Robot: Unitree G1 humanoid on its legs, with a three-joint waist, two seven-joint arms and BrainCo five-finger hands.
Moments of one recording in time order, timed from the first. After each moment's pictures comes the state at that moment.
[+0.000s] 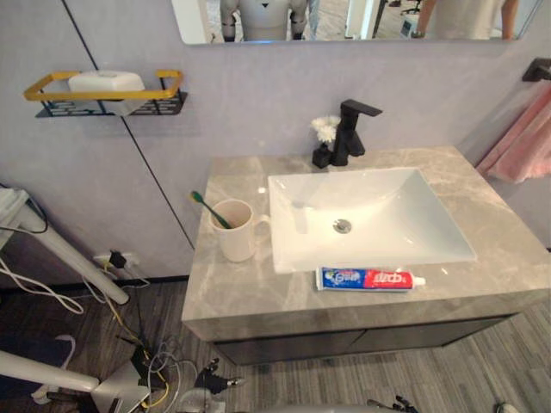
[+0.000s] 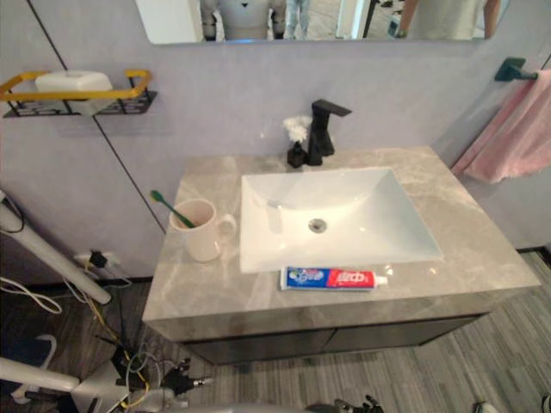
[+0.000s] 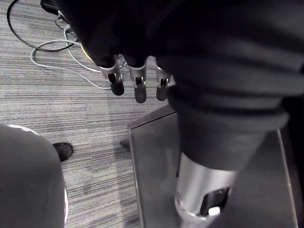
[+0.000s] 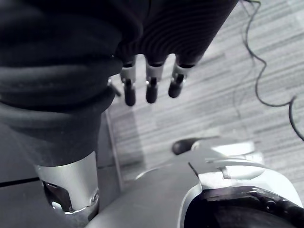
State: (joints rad) left arm 0.06 0.10 0.01 1.09 0.05 -0.10 0.05; right arm 0.16 -0.07 -0.28 1.08 -0.08 -0.06 -0.06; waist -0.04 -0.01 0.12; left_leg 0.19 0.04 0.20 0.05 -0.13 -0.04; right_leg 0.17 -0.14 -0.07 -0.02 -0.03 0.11
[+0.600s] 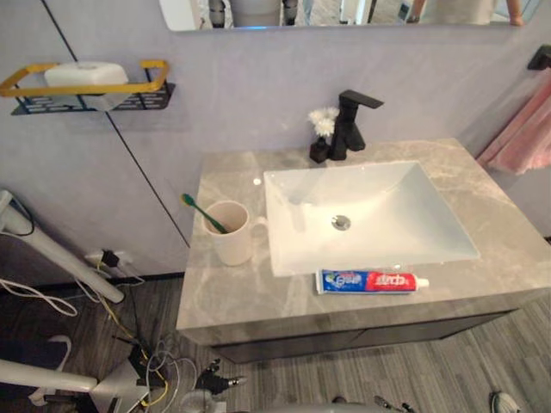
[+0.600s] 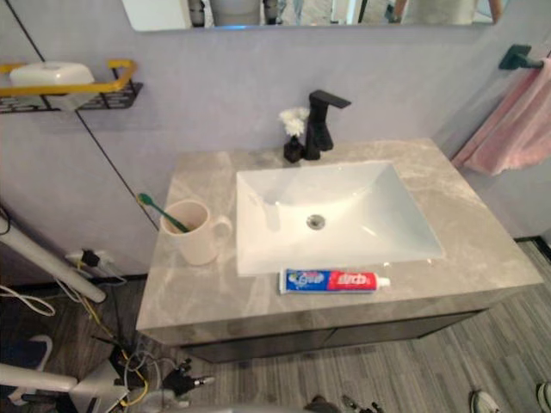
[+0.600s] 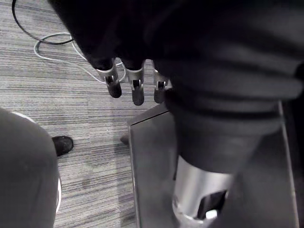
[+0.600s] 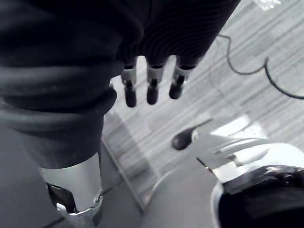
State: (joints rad) left arm 0.06 0.10 -0.01 1.11 -0.06 -0.12 0.05; right arm 0.18 -0.06 -0.35 1.09 0.25 -0.08 -0.04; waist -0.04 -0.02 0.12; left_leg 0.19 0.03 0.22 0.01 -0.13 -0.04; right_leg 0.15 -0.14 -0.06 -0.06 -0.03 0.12
